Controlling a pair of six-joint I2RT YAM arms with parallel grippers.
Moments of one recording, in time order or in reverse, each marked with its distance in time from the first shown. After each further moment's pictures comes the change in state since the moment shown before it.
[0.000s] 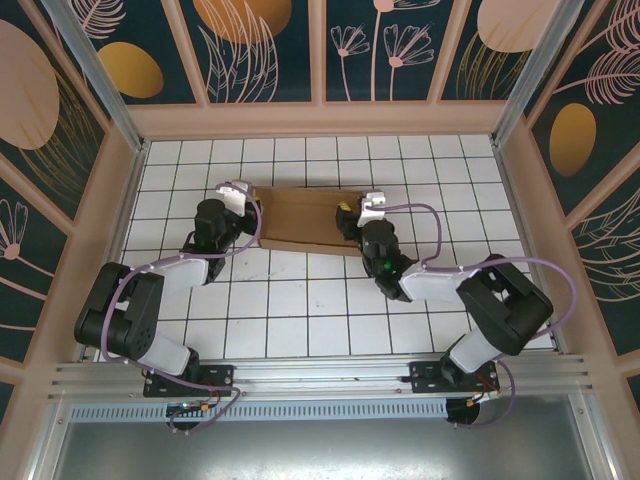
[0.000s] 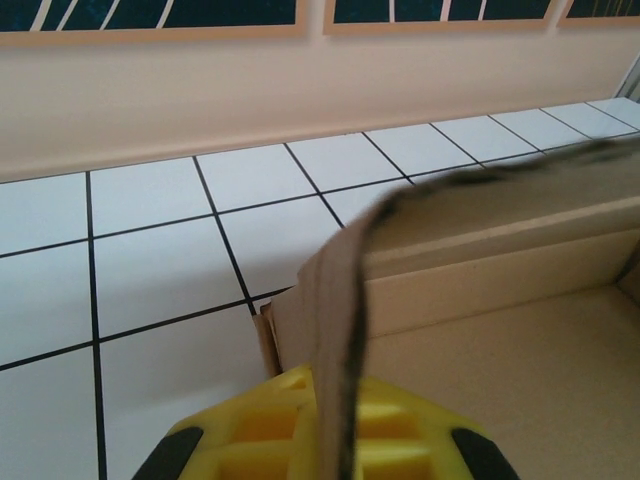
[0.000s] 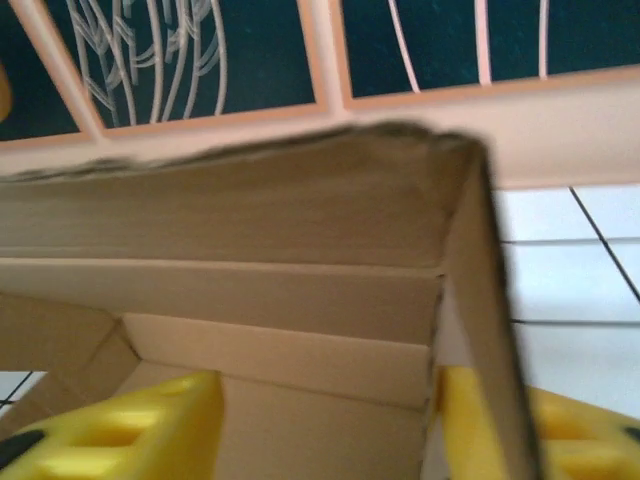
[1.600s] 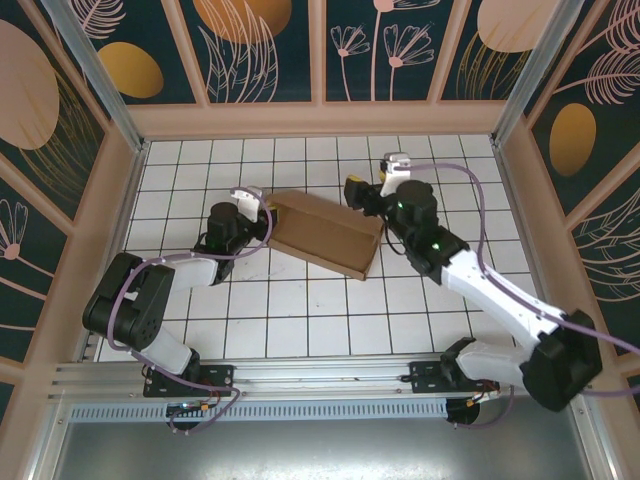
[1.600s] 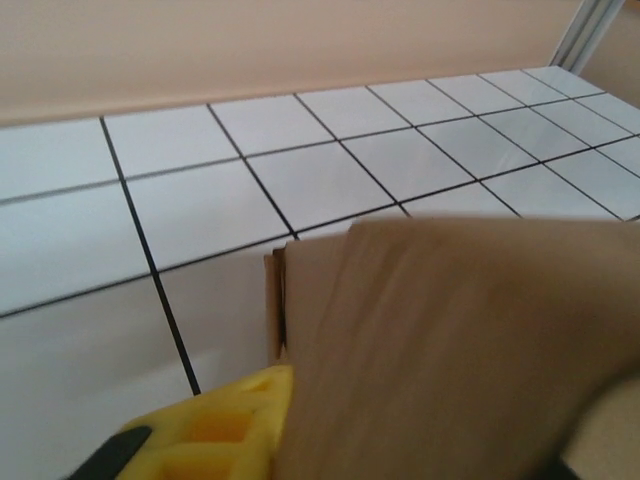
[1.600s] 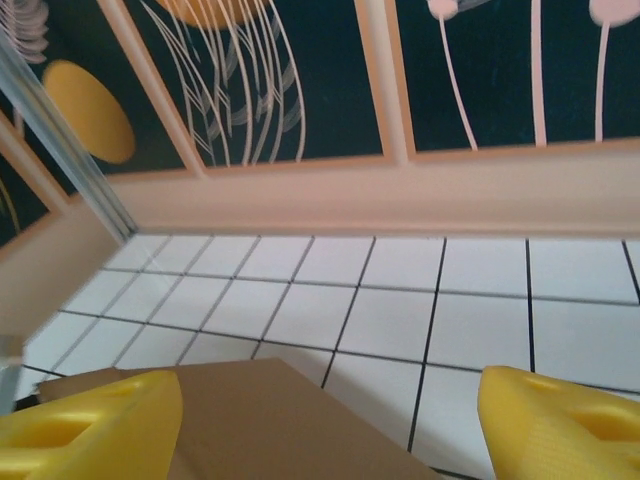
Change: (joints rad) left arm -0.064 0.066 -0.002 0.016 0.045 -0.043; right arm -0.135 -0.309 0.309 -0.694 -0.301 0.062
